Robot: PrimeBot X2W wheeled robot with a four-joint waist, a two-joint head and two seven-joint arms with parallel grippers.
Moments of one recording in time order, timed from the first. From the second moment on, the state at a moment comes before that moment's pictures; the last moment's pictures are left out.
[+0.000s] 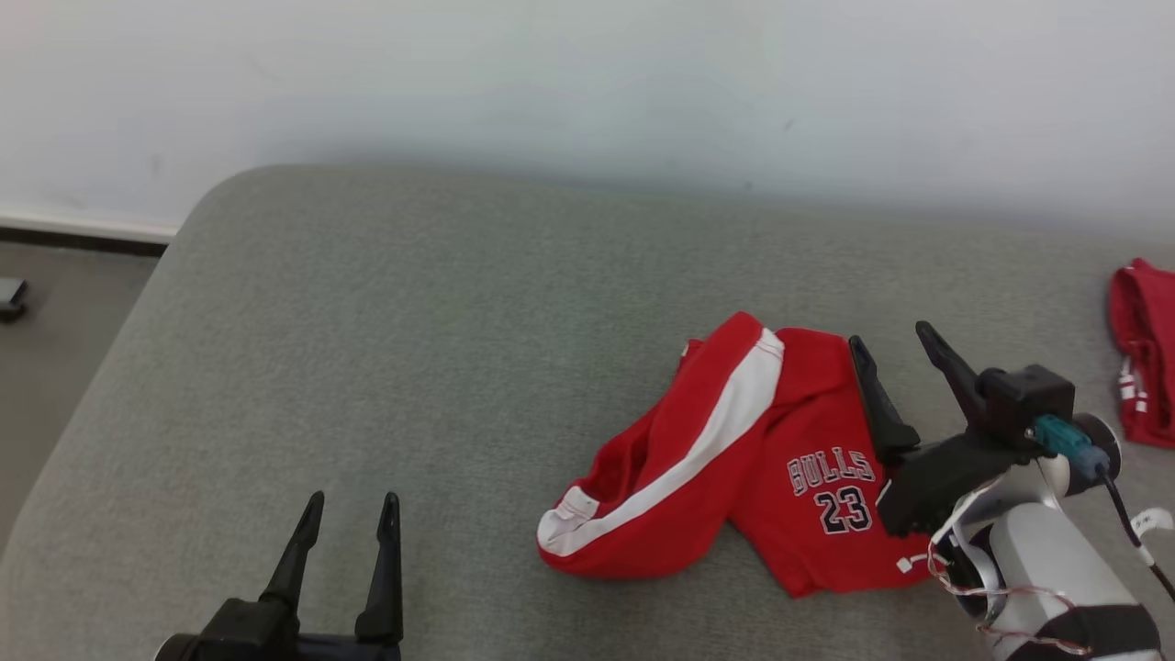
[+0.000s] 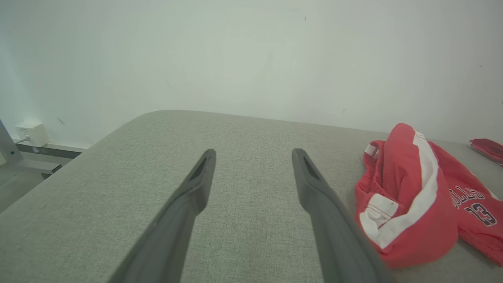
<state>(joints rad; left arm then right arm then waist) -0.04 0.10 -0.11 0.17 -0.23 -0.09 -0.26 -0.42 -0.24 0.21 0.48 0.28 0.13 -0.16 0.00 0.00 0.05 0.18</state>
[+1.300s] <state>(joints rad) -0.05 0.05 -0.09 0.21 -0.22 -0.12 -0.26 -0.48 -0.27 0.29 0.61 0.48 0.13 -0.26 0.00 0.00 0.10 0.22</state>
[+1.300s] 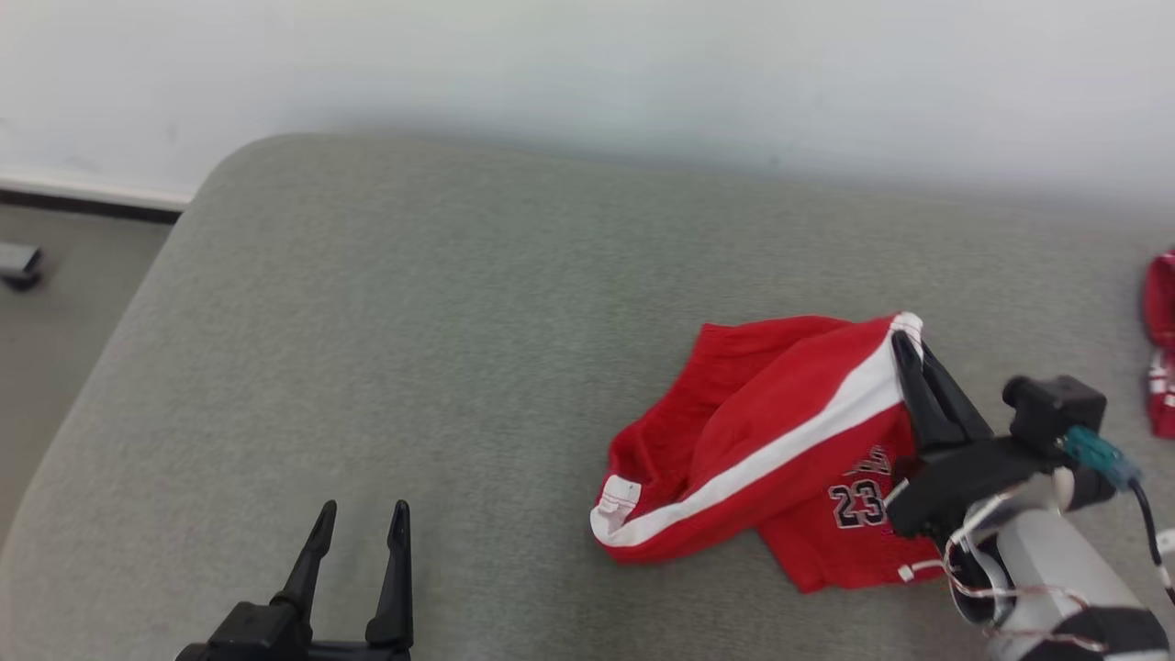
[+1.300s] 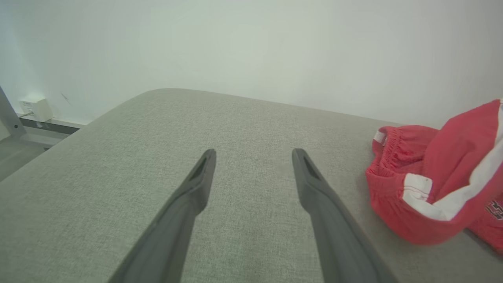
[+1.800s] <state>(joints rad) -0.03 0.05 -0.11 0.22 -0.23 -0.11 -0.26 -0.02 -0.21 0.03 0.25 0.45 0.13 -0.20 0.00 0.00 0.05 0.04</state>
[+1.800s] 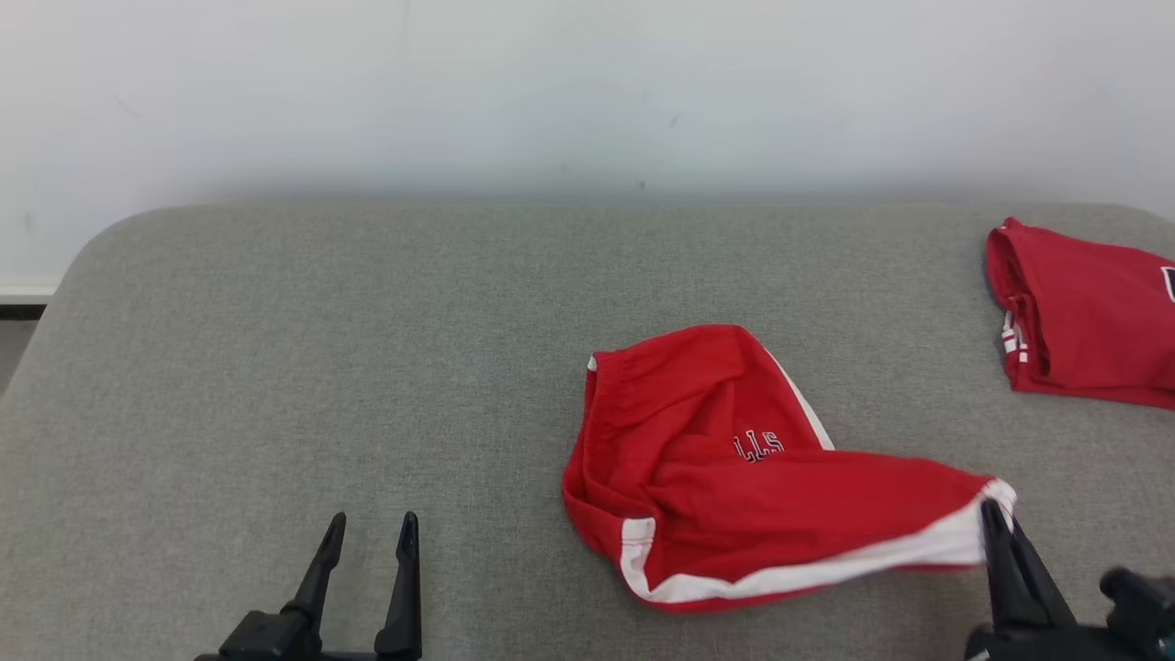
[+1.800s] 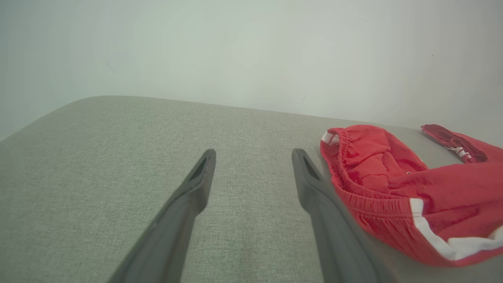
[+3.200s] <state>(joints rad) -0.19 0.11 -0.33 0.29 -0.19 -0.13 -0.23 0.09 -0.10 -0.03 0.10 0.32 0.13 -0.22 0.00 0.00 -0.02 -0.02</state>
